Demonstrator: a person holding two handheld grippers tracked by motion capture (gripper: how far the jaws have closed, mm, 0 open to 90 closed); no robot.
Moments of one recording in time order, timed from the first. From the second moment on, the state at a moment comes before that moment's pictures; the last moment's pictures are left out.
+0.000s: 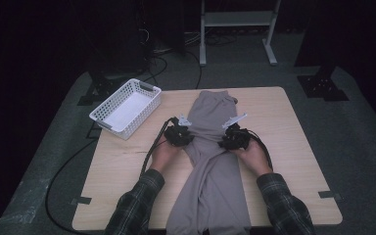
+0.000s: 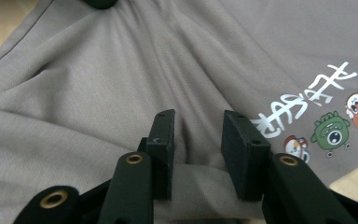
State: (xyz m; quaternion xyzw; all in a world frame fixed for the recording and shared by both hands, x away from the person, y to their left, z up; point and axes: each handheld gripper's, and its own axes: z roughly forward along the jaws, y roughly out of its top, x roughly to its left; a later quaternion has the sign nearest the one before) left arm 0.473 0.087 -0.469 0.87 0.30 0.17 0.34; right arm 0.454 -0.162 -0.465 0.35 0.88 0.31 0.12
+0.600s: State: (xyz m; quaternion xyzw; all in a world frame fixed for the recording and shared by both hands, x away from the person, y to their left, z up) left arm 0.424 0.118 -0.444 0.86 0.28 0.12 0.40; right arm 0.408 -0.179 -0.433 0.32 0.86 0.37 0.12
